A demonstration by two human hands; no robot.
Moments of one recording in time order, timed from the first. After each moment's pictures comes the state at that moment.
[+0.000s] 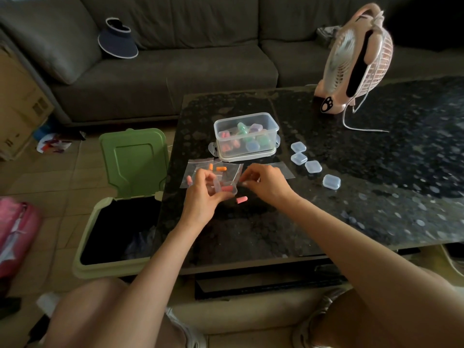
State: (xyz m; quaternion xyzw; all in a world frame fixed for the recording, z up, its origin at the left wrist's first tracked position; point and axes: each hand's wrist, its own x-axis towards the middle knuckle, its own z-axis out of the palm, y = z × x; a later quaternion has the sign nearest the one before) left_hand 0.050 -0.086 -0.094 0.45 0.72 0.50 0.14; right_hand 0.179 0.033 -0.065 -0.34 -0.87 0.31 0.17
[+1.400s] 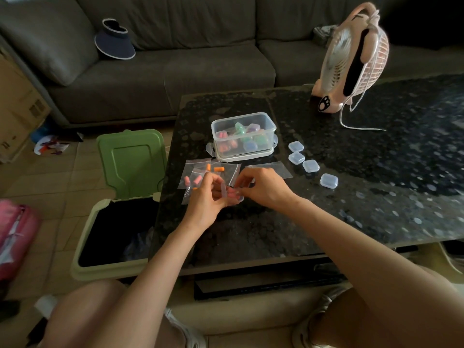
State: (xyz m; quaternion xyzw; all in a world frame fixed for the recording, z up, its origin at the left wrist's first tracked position) left_hand 0.062 -0.087 -0.090 0.48 0.74 0.45 0.14; right_hand 0.182 0.028 -0.060 -0.31 -0.89 0.30 0.13
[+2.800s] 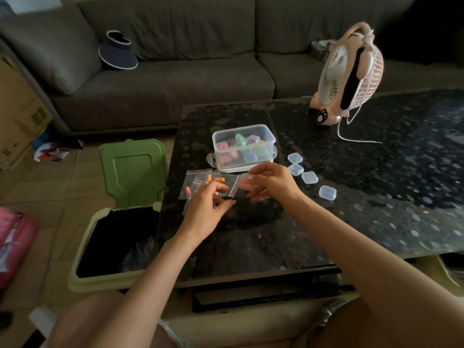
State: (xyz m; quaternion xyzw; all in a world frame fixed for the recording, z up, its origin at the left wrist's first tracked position) left_hand 0.063 -0.094 -0.068 0.51 0.75 0.40 0.13; right_hand 0.192 0.038 -0.036 -0.37 -0.65 0.62 0.23
